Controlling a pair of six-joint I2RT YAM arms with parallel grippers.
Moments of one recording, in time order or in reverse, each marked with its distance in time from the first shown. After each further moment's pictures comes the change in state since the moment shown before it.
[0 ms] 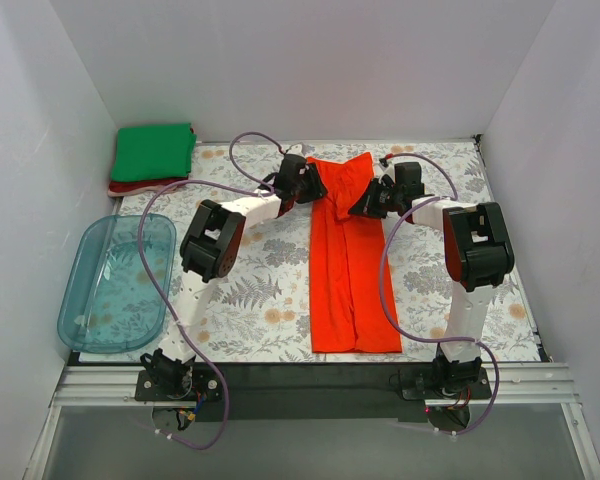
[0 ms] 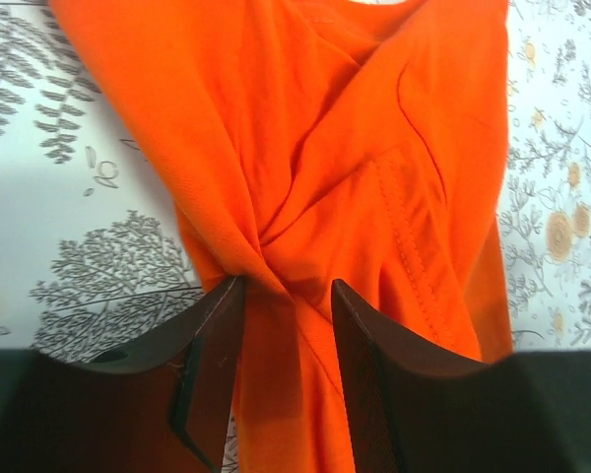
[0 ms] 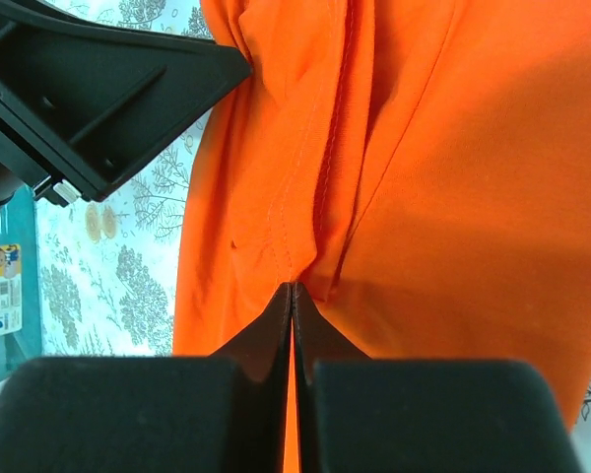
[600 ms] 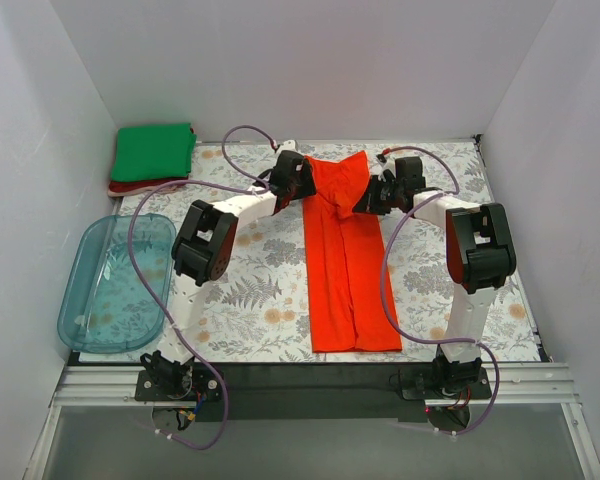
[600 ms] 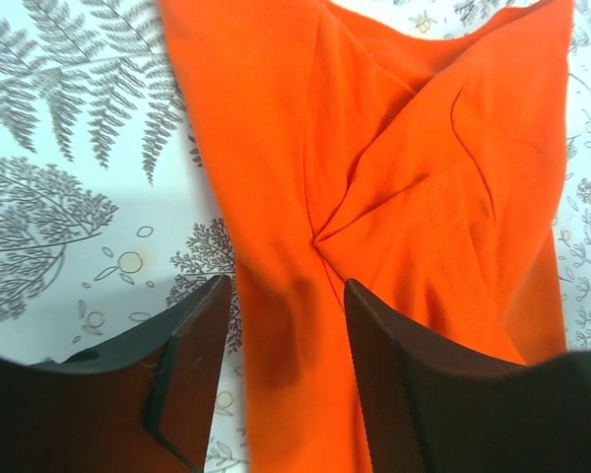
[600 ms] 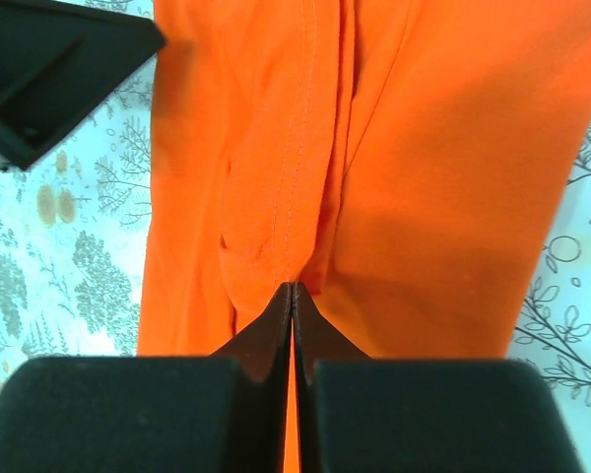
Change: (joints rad) left arm 0.000 -0.082 -0.049 -0.080 -0.192 0.072; right arm 0.000 -0.022 0.049 -0.116 0.040 -0.150
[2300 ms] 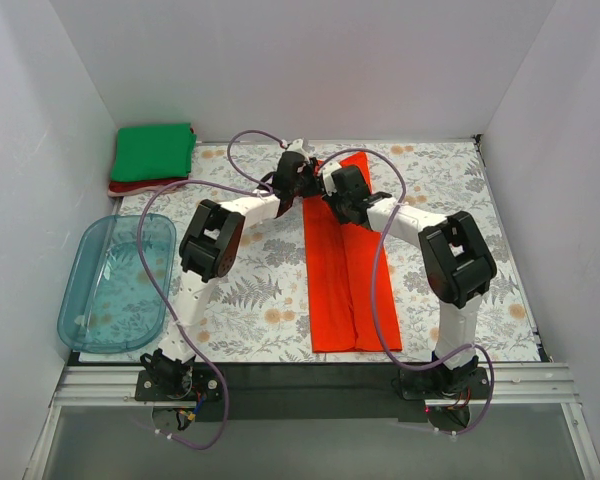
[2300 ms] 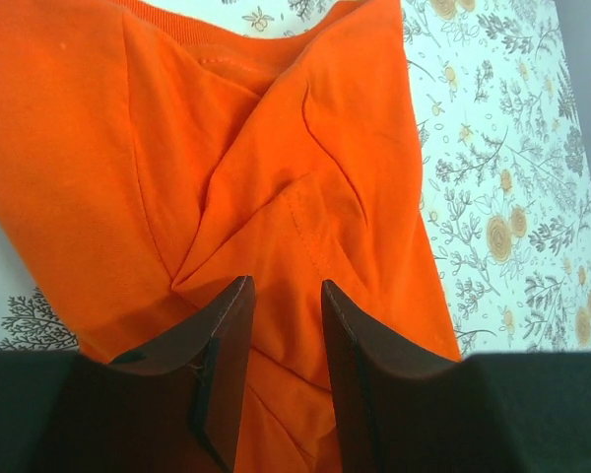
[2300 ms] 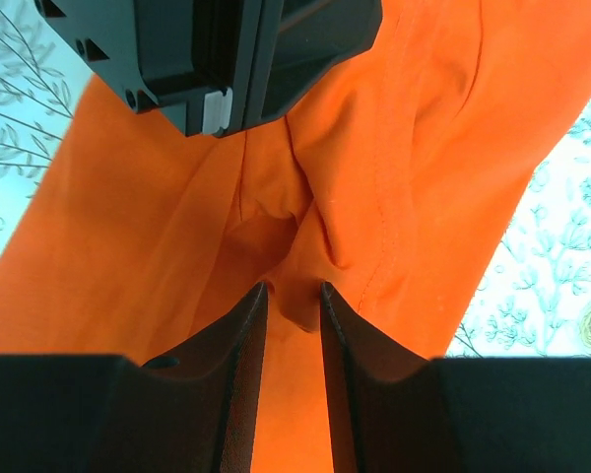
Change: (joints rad) left arm 0.000 0.069 0.032 0.209 0.251 -0.062; right arm 0.359 -0.054 0.059 -0.132 0.689 -0.538
